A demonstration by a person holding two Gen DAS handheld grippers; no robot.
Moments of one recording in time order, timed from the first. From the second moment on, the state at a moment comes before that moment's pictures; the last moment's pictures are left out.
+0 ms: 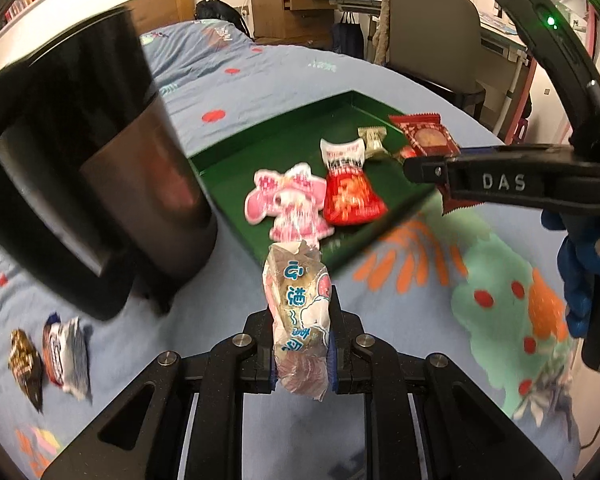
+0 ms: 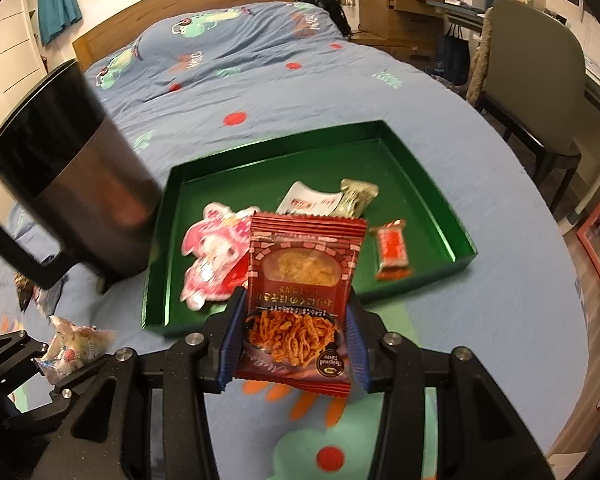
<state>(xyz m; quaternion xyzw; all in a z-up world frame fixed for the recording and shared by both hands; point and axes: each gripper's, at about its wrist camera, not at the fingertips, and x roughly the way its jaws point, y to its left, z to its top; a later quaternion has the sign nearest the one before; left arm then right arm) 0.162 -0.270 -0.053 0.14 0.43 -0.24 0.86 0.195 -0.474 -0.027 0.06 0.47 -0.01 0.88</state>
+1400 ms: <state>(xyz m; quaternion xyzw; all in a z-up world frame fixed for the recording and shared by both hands) 0.289 -0.357 -0.121 0.15 0.44 -0.17 0.87 0.285 -0.505 -0.102 0.03 0.47 -0.06 0.88</state>
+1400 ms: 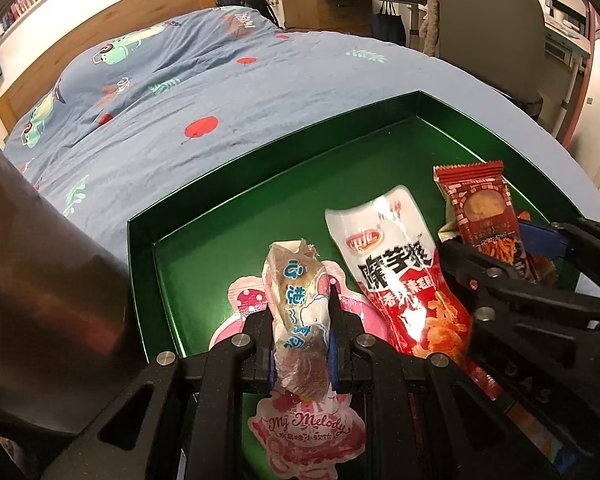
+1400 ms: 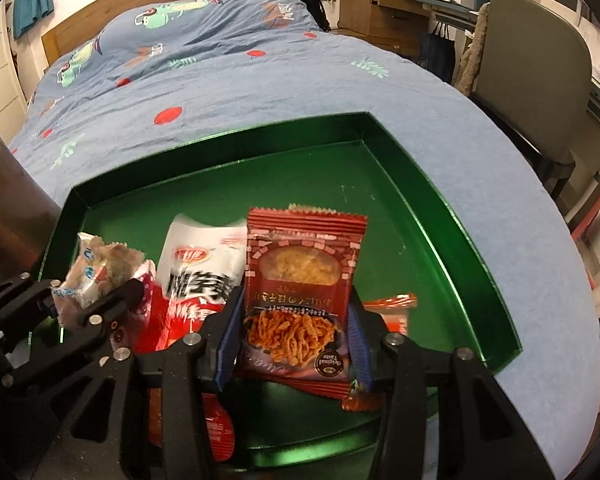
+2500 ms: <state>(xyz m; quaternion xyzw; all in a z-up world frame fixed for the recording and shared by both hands) 0.274 -0.351 -0.101 0.15 0.44 -0.18 0.87 0.266 -0.512 -0.072 0.02 0.46 -0.08 0.88</state>
